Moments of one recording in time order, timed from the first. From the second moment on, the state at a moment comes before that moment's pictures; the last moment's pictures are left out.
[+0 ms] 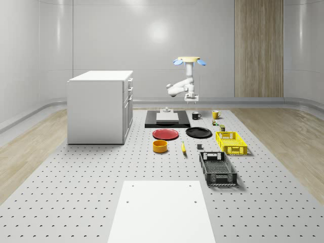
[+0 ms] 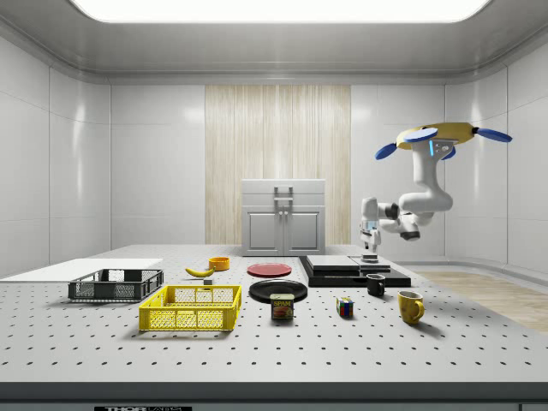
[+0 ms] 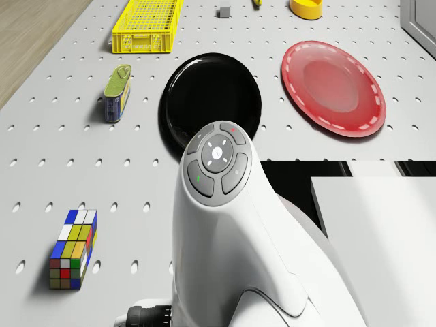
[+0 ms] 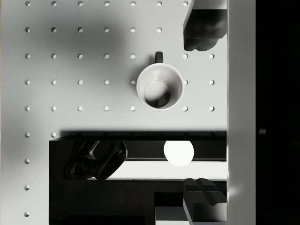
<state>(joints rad) -1.07 -1.15 1.29 -2.89 -1.95 1.23 1.60</state>
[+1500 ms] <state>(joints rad) -1.12 -1.28 1.33 -2.88 -1.88 1.35 1.65</state>
